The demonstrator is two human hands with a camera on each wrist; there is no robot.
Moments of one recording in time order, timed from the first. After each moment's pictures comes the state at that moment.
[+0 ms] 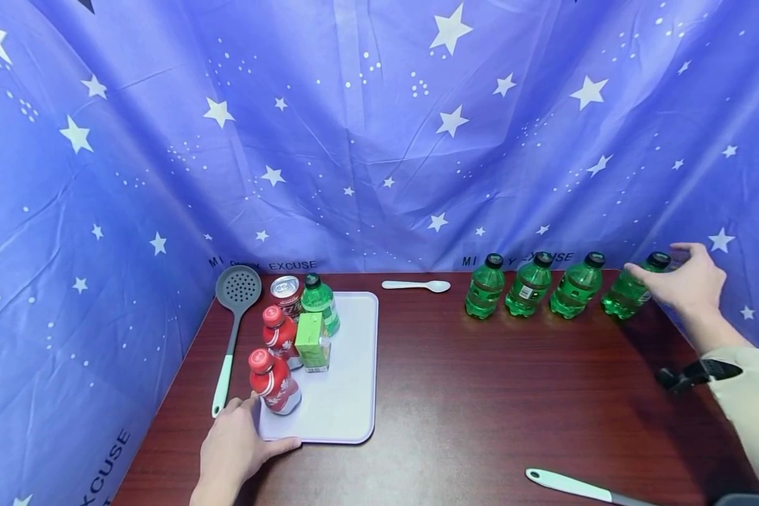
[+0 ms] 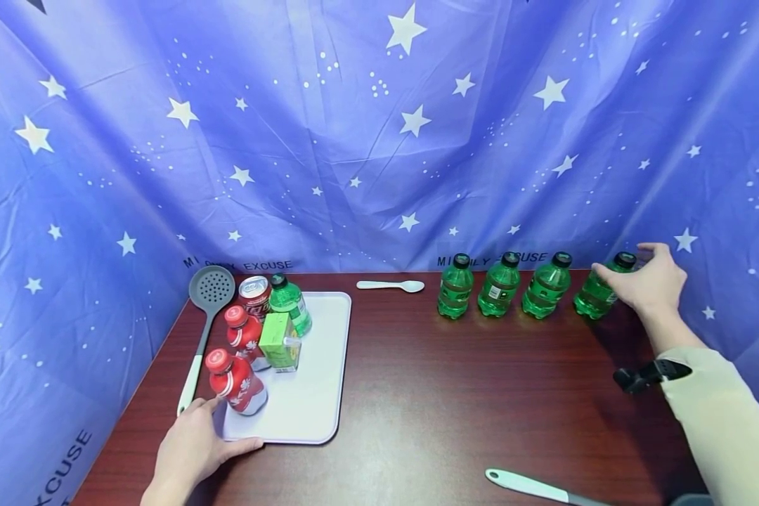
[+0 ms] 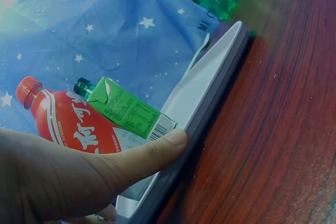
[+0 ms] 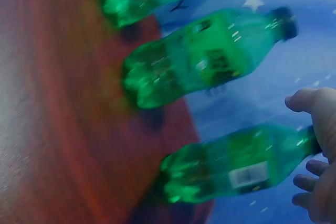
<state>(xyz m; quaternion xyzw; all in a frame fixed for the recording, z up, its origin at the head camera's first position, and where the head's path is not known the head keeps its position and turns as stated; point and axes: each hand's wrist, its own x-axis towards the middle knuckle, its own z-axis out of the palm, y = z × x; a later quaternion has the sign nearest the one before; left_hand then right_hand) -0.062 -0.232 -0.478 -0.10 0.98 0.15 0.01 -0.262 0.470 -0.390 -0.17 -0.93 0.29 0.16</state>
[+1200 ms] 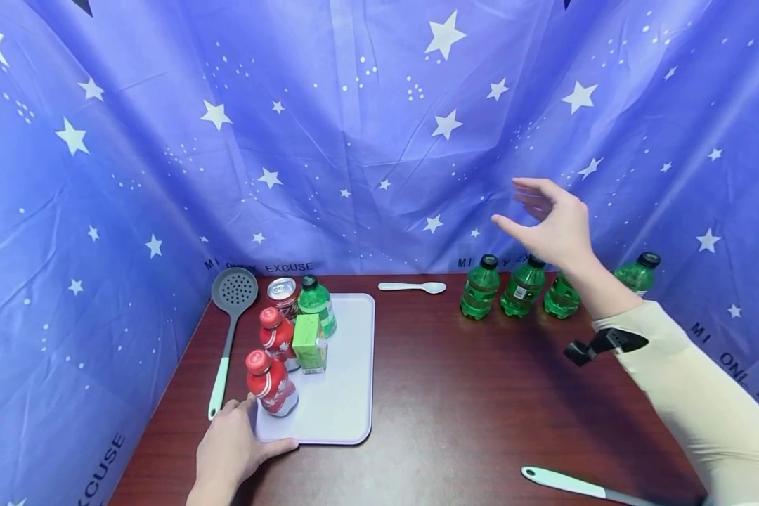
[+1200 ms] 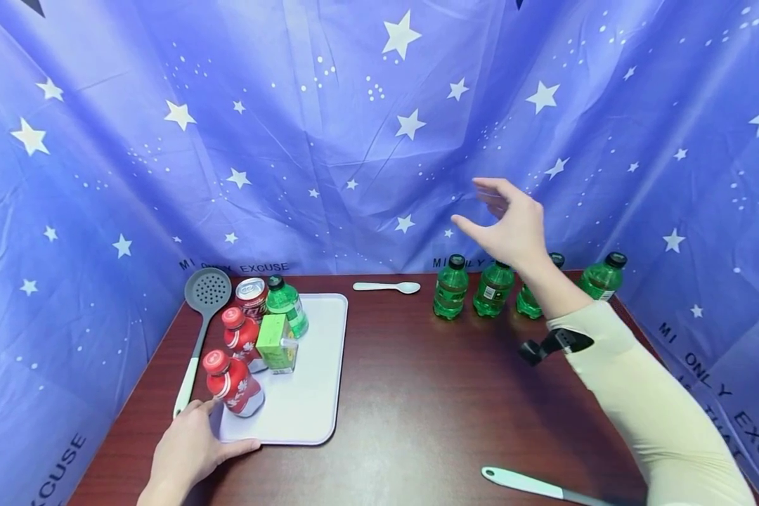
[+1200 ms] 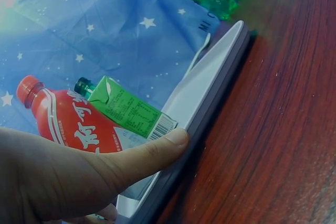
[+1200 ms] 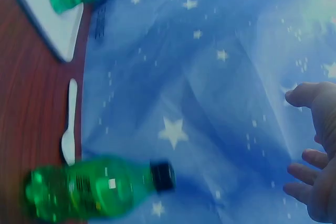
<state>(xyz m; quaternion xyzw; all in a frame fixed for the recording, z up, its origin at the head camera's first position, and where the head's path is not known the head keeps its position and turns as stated) -0.062 -0.234 -0.476 -0.09 0.98 0.15 0.01 -0.270 0.251 -0.289 0.11 -0.86 0.41 0.26</state>
